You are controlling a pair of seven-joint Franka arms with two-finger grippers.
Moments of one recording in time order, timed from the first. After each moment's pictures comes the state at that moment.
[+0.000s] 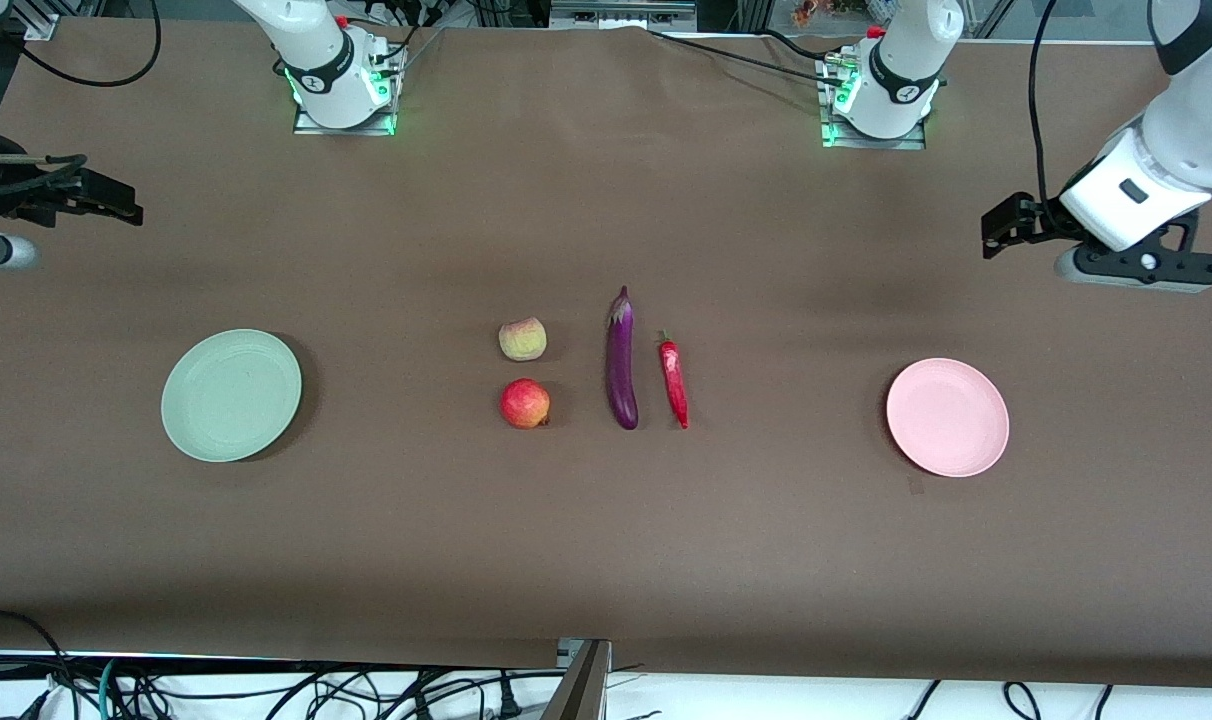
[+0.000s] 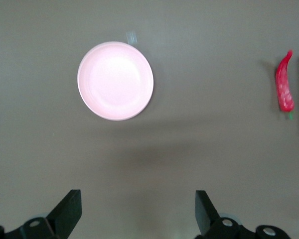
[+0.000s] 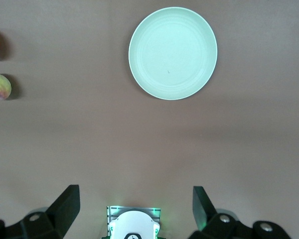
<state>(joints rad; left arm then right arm) -0.02 0.00 -0.10 -1.71 0.02 1.56 -0.01 -0.01 0.08 -0.01 -1.54 -0.03 1.38 -0.07</state>
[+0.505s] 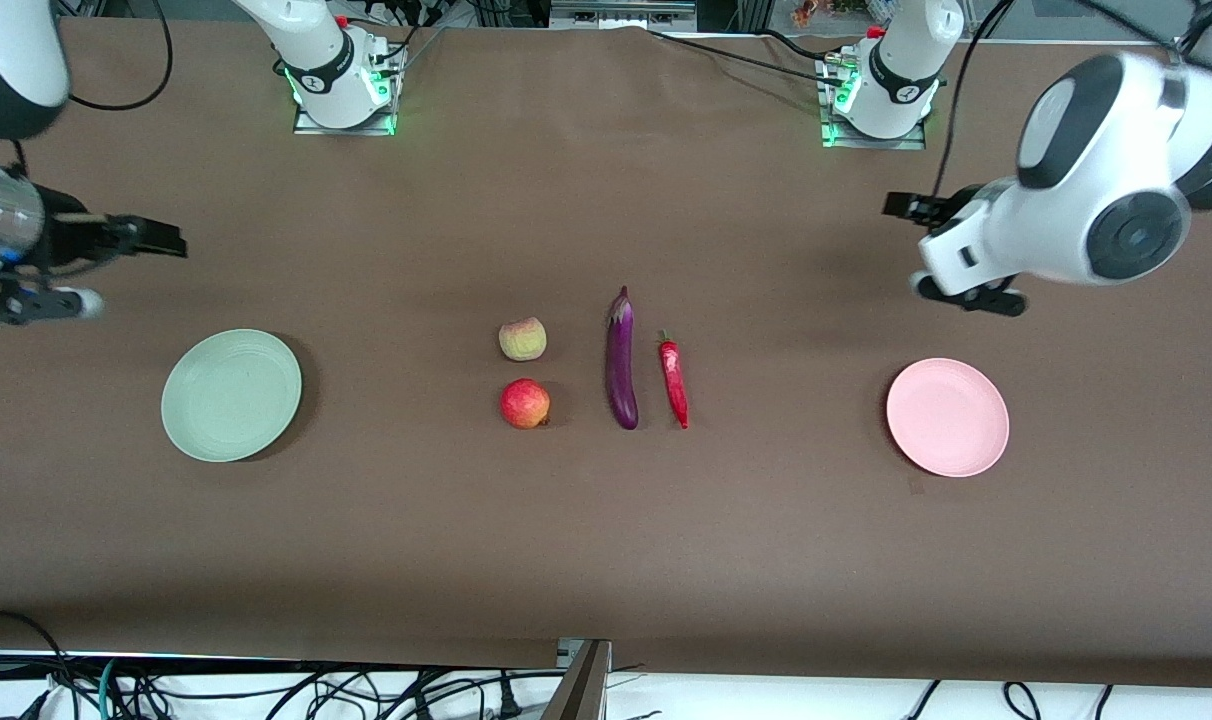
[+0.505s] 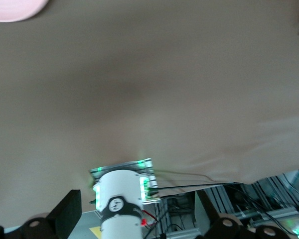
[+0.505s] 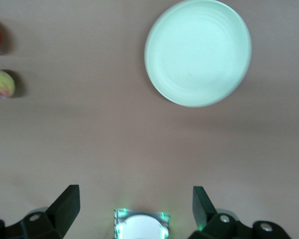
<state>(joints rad) -0.06 0.22 -0.16 -1.71 -0.15 1.32 -0.01 0.04 0.20 0.00 -1.54 0.01 1.45 -0.03</state>
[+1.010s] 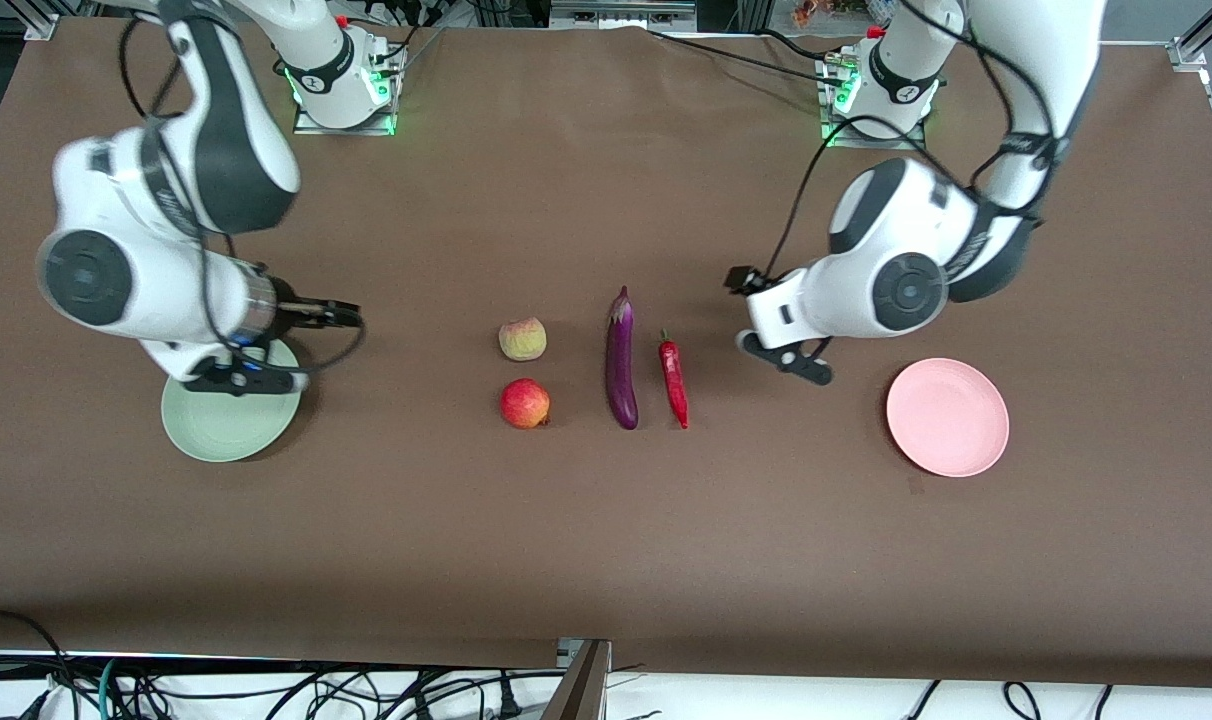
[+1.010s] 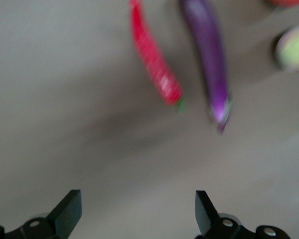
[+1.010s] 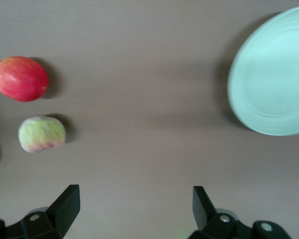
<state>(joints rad) -0.12 0.46 -0.38 -1.71 -0.18 1.96 -0.01 0.27 0.40 0.00 -1.54 0.10 1.67 0.29</state>
